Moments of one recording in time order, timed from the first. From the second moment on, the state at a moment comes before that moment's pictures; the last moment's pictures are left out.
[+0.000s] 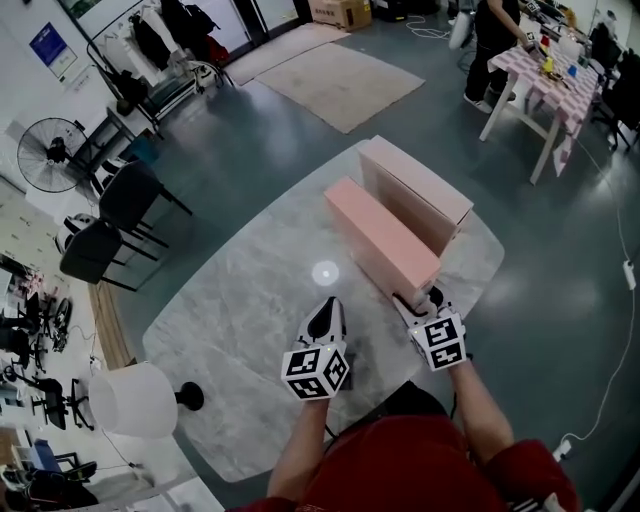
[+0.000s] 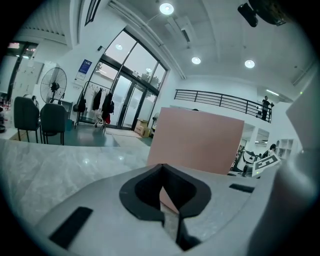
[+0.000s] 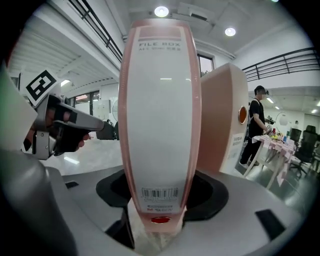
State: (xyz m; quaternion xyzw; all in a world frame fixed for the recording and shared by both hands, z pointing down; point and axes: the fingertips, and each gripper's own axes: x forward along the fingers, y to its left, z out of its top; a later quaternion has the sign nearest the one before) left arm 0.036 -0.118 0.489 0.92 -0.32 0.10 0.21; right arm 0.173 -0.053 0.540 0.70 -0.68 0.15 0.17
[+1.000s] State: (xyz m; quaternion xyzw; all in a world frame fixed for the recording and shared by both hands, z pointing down) left arm 0.052 -0.124 0.509 0.91 -0.32 0.13 0.21; right arm 0.218 -0.091 0.554 0.69 -0.69 0.13 0.16
